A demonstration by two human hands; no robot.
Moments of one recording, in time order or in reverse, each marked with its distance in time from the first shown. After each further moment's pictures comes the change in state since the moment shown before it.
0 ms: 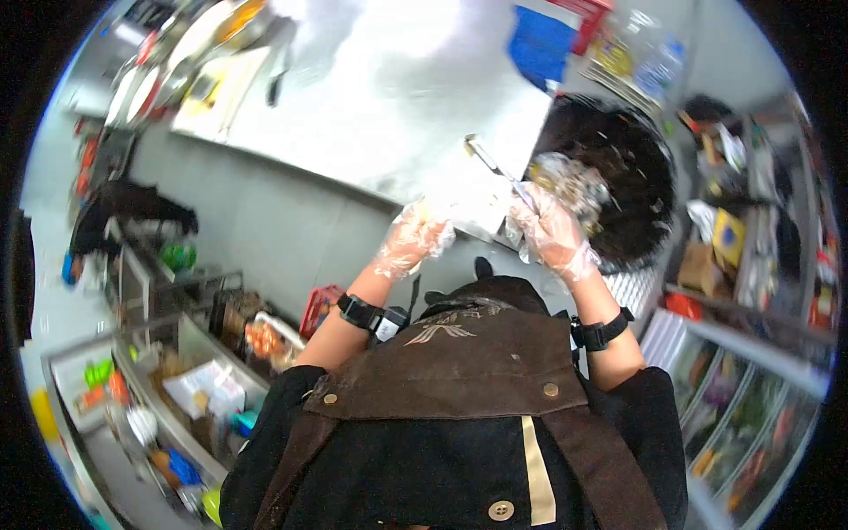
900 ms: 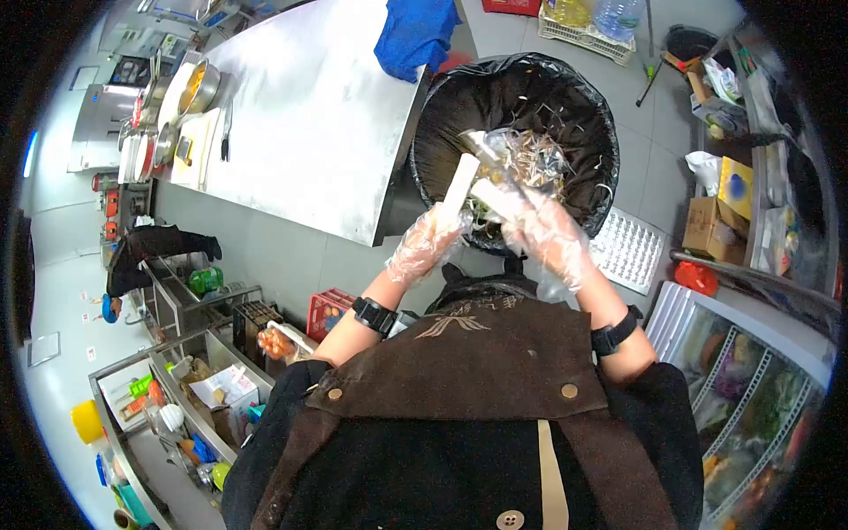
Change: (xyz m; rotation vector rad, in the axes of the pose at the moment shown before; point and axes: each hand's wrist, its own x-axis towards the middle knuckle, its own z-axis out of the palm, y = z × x) left_hand 0.128 0.063 0.238 0.325 -0.044 0.155; right_hand -0.083 0.220 -0.172 0.344 0.058 -0.110
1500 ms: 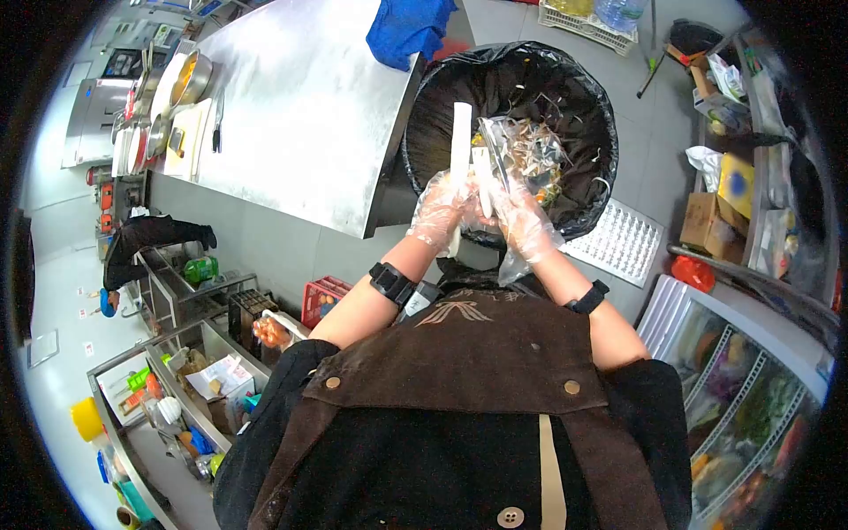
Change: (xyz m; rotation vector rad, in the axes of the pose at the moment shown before) left_hand 0.053 0.001 0.041 -0.841 0.159 -0.697; right_hand 0.018 0.058 0.049 0.857 0.189 0.281
